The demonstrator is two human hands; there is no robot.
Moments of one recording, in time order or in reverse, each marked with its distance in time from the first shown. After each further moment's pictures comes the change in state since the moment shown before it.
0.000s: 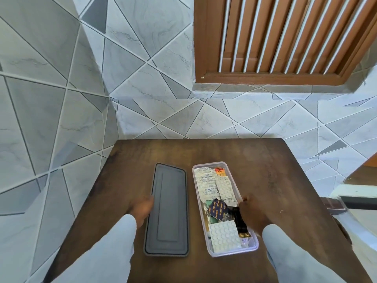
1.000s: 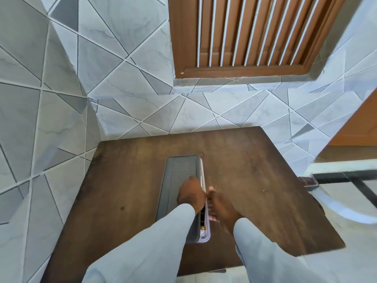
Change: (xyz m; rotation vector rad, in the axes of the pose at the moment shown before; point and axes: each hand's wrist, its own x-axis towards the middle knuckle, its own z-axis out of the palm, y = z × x) left_hand -0.095 0.053 0.110 0.591 -0.106 0.580; right_hand -0.060 -0.034 0.047 0.717 -0.206 0.246
